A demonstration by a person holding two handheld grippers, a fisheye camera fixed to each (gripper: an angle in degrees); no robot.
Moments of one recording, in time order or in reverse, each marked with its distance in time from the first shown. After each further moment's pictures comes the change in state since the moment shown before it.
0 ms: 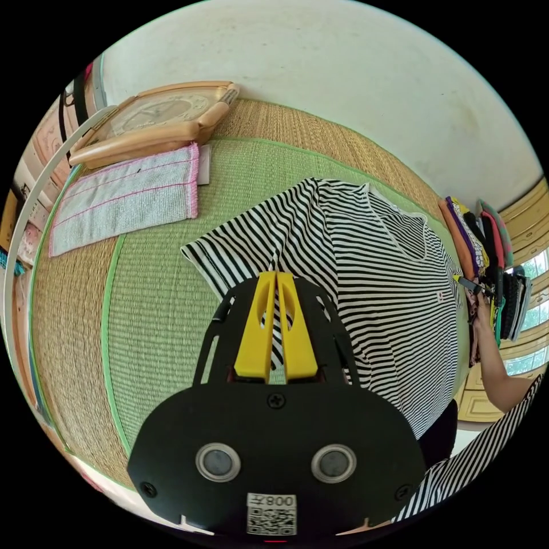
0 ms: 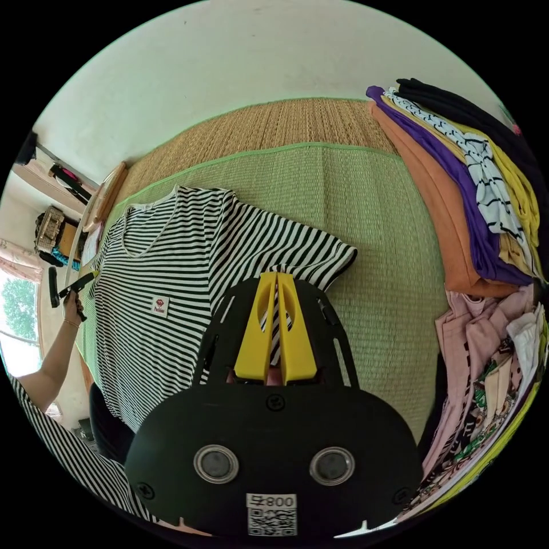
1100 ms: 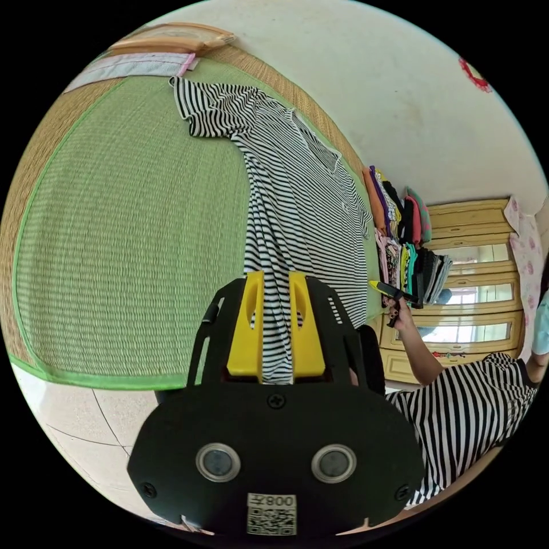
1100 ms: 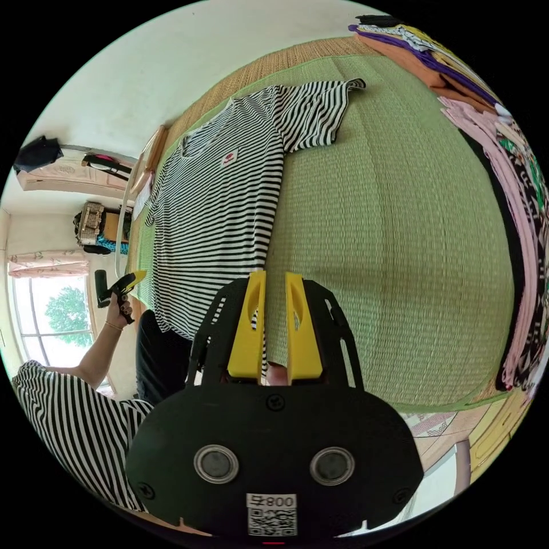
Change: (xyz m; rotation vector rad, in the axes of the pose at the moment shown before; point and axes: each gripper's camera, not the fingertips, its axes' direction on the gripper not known) left arm 0.002 0.357 -0.036 -0.152 0.466 -0.124; right arm -0.005 0.282 -0.088 -0.204 -0.269 0.101
